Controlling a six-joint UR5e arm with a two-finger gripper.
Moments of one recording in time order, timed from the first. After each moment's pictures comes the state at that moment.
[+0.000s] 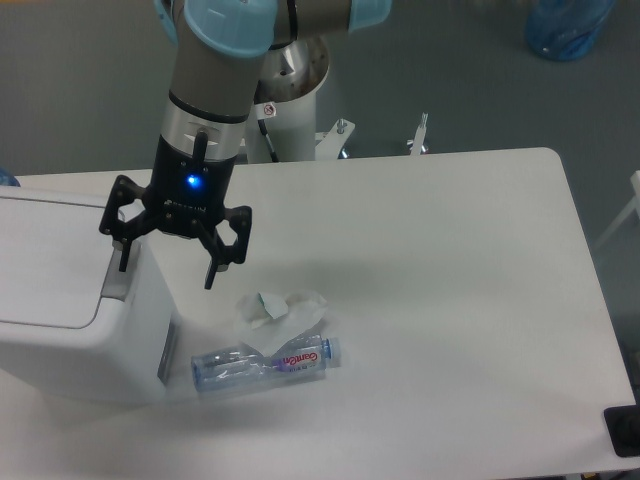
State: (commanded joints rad) arm 2.25 -1.71 -1.60 -0.97 1.13 0.17
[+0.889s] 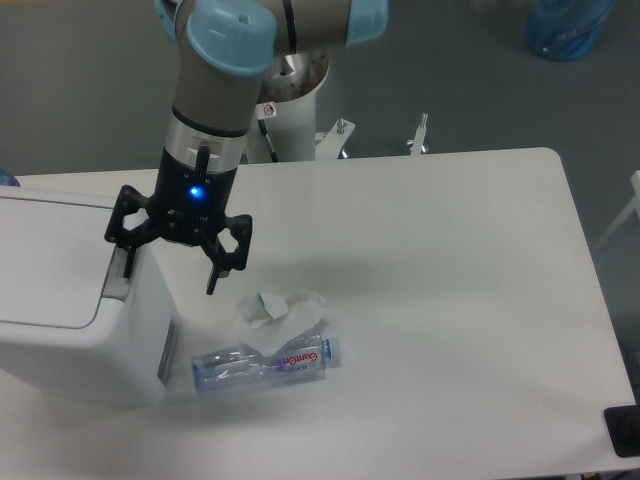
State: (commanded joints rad) arm 2.25 -1.71 -1.62 -0.95 1.13 0.17
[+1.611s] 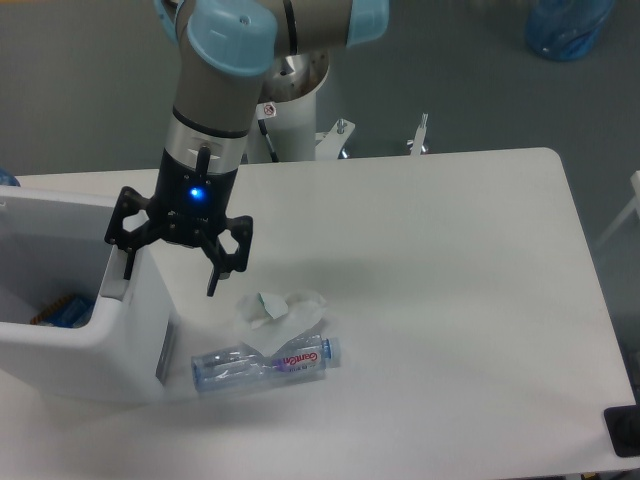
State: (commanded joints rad) arm 2.29 -1.72 -1.59 -0.95 1.14 0.18
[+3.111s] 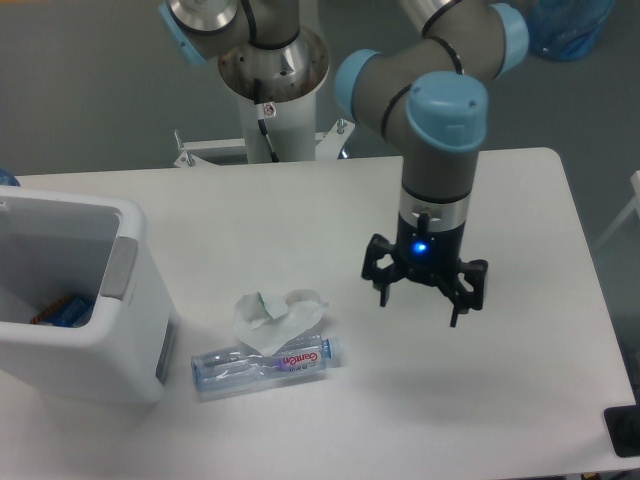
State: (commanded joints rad) arm 2.59 -1.90 -1.54 -1.03 1.50 1.10
